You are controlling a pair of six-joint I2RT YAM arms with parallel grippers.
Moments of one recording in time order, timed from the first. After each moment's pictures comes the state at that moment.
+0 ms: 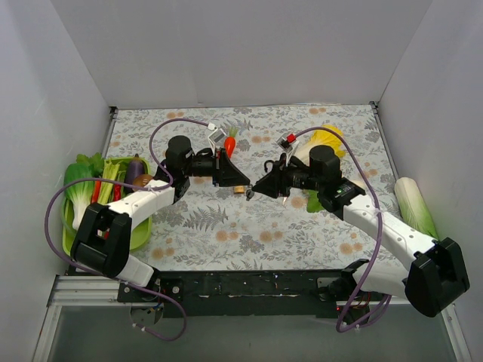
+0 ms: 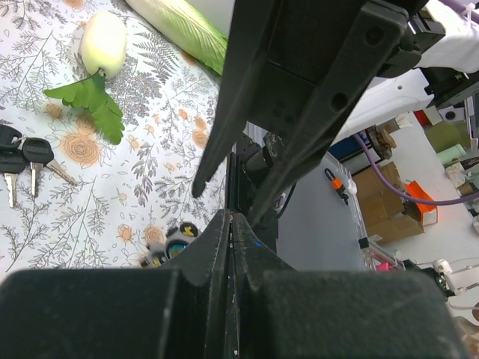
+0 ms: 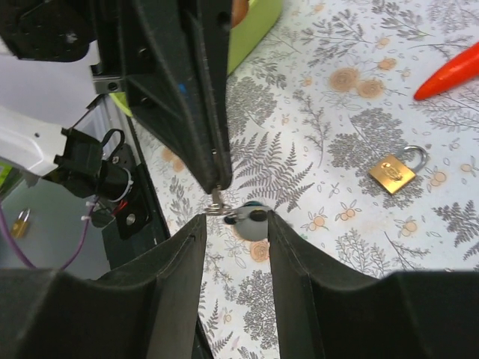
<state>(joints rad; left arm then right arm) -0.43 1.48 0.85 0.57 1.15 -0.69 0.60 1.17 0.81 0.10 -0.68 0.36</state>
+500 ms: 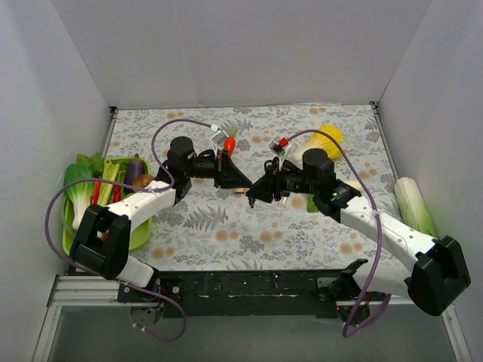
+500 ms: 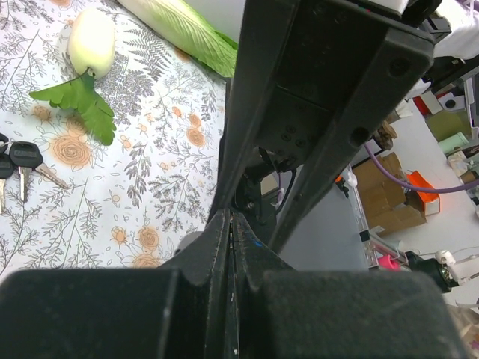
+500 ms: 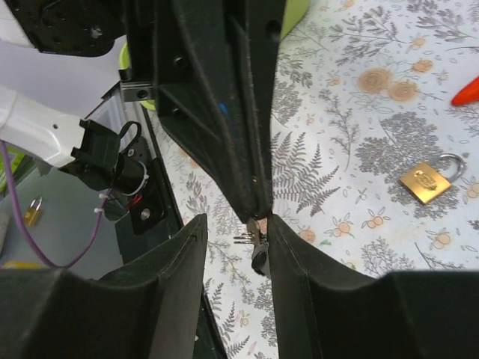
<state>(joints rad) -0.46 1.46 0.85 0.56 1.15 -0.67 0.65 1.17 0.82 0.07 -0.62 0.36</state>
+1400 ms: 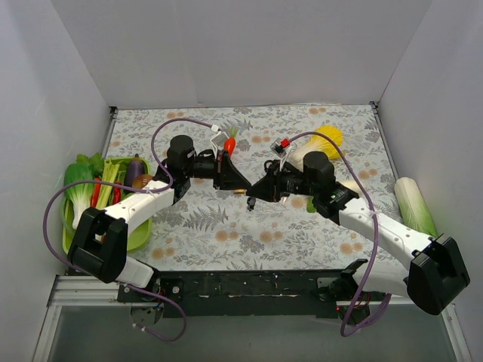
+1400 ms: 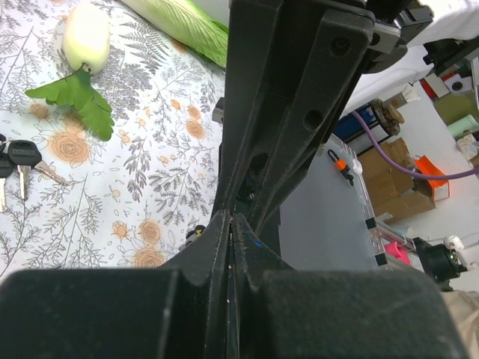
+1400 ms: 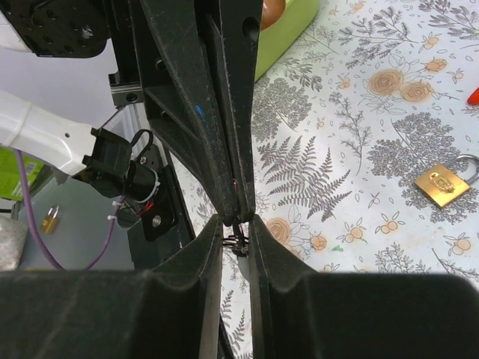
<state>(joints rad) -0.46 1.44 0.87 0.47 1.16 -0.58 0.67 1.18 0.78 0.17 -0.64 0.42</state>
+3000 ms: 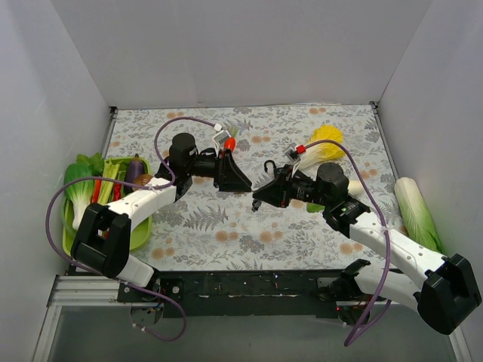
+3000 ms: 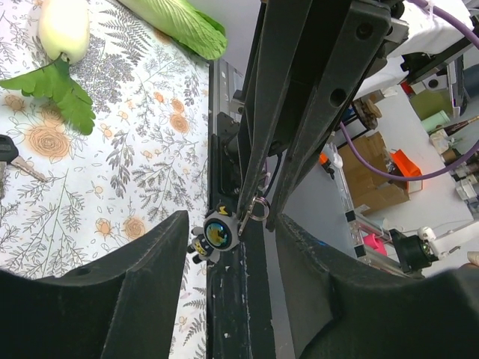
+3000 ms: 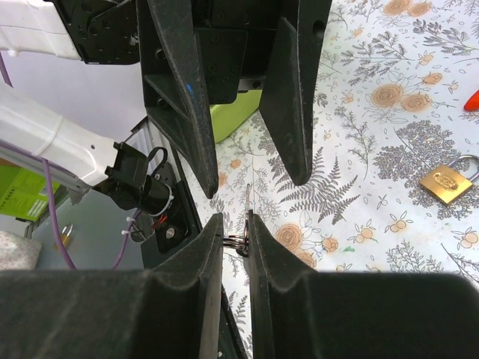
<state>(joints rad) -0.46 1.47 0.90 0.47 1.22 -0.63 0.65 1.03 0.65 0.28 -0.62 0.52</state>
